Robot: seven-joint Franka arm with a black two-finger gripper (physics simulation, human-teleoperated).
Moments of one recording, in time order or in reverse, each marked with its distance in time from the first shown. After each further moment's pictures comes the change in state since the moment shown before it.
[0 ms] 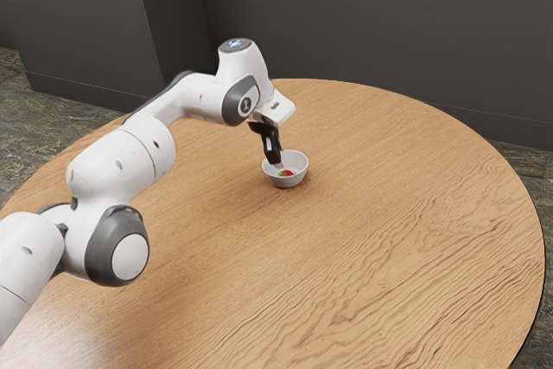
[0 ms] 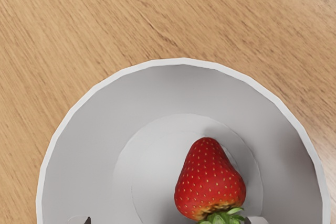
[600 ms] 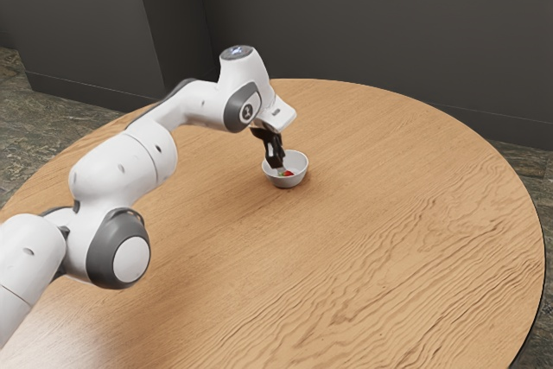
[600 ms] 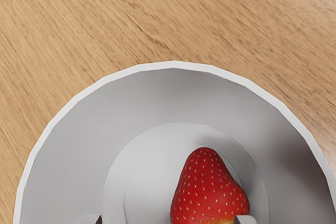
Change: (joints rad) arm 0.002 0.022 -0.012 -0.003 -0.001 0.033 0.040
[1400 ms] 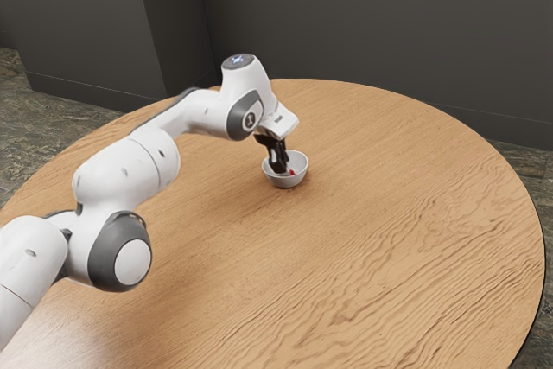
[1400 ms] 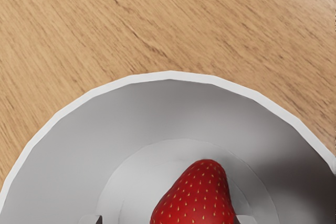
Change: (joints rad) arm 0.000 0.020 -0.008 -0.015 -0.003 0.057 0.012
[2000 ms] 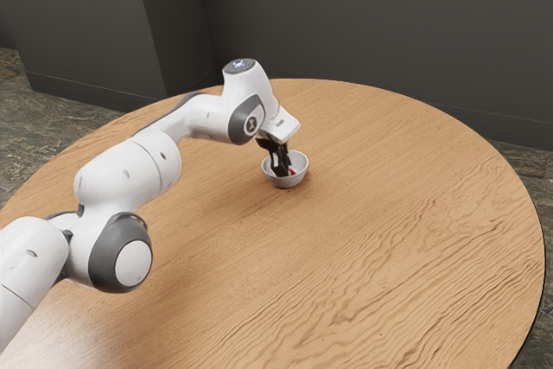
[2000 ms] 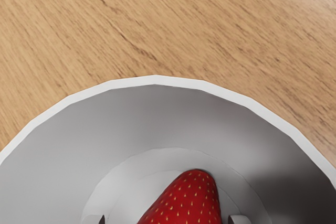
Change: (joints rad) arm 0.000 0.010 -0.012 -0.010 -0.001 0.018 0.003
